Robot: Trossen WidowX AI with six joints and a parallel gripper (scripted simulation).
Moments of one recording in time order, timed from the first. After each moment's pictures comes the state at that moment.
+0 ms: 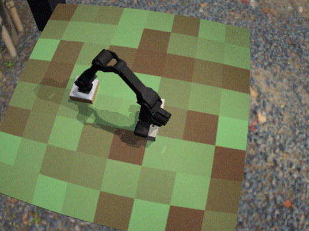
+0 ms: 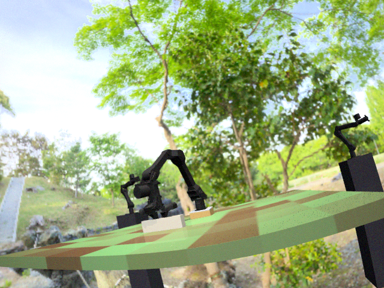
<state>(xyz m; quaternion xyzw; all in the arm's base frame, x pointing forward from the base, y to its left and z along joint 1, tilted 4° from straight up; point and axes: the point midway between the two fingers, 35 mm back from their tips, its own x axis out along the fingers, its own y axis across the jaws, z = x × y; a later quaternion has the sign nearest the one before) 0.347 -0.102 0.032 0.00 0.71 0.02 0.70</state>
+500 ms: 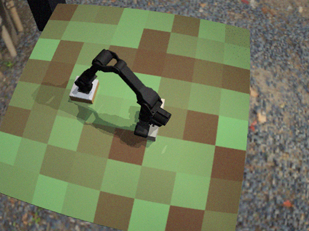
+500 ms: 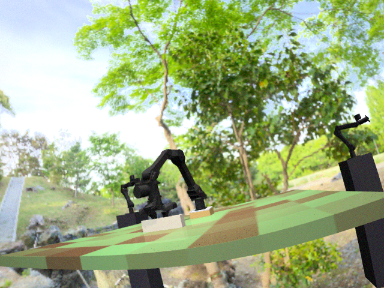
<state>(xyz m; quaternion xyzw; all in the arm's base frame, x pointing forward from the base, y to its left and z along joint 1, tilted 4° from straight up) 0.347 -0.101 0.032 0.00 0.71 0.02 0.70</state>
